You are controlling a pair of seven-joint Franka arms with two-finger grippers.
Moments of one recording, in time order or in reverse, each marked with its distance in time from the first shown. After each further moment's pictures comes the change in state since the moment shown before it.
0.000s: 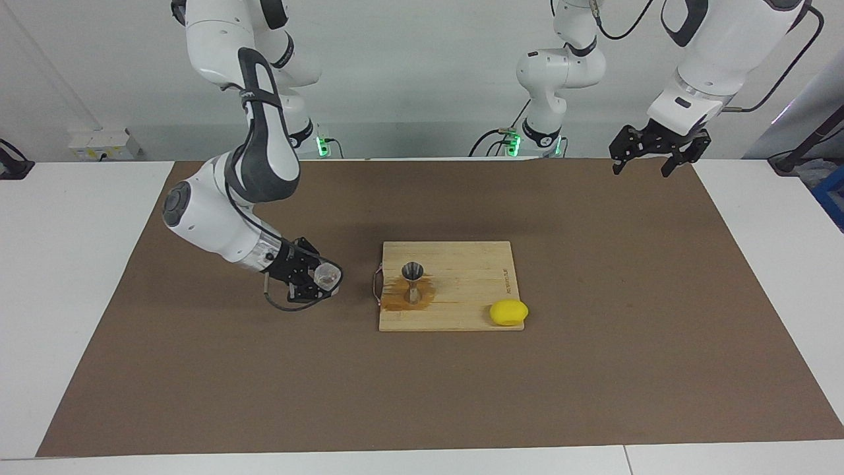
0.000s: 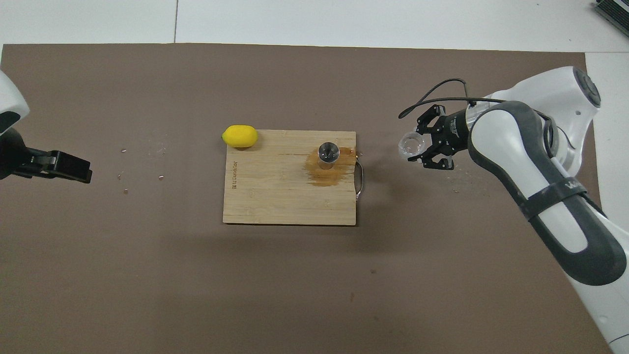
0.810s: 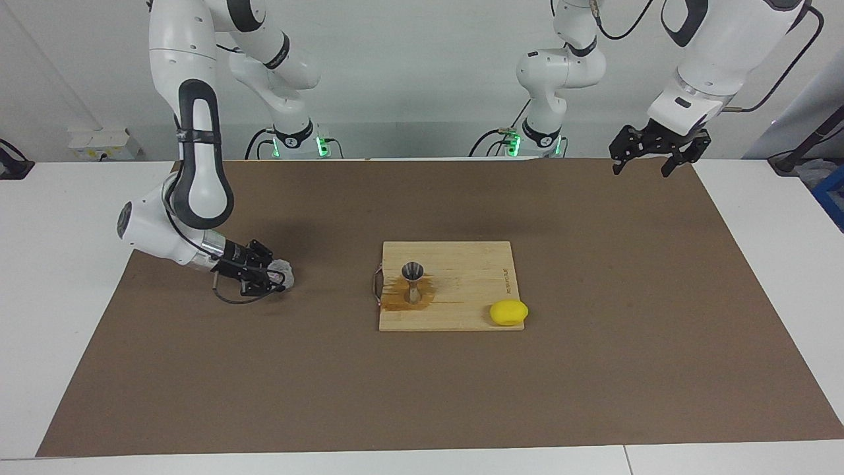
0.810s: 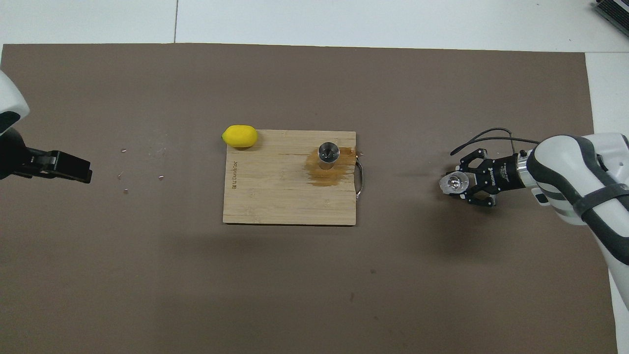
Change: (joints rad) left arm 0.000 0.000 0.000 0.000 0.000 0.000 0.000; right arm -0.231 0.009 0.000 -0.240 0.130 0.015 -0.420
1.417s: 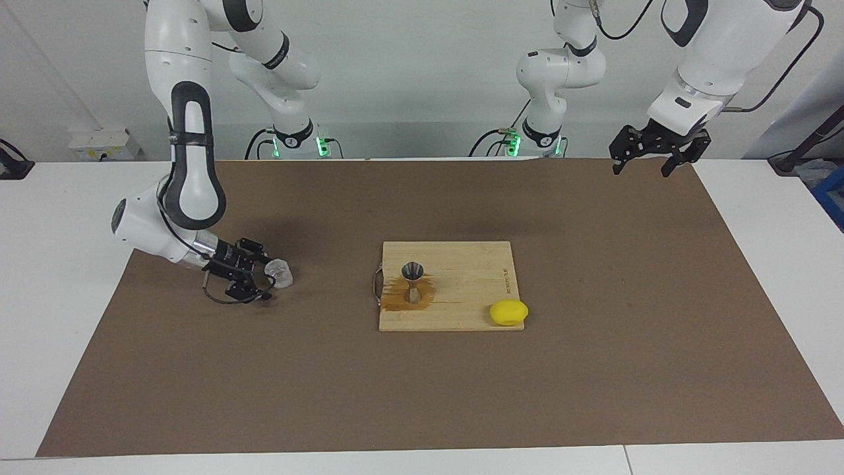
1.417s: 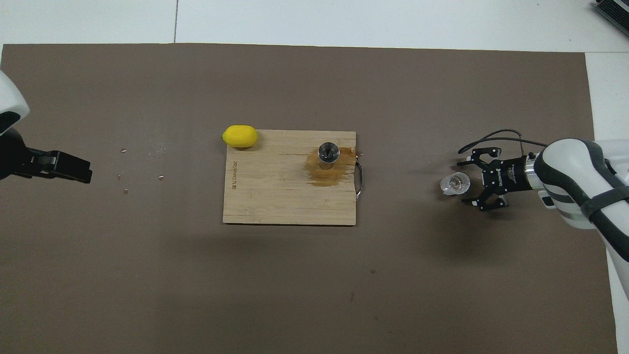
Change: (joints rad) left arm 0.000 0.000 0.000 0.000 0.000 0.000 0.000; right arm -0.033 -0.008 -0.006 -0.013 -0.005 0.043 -0.026
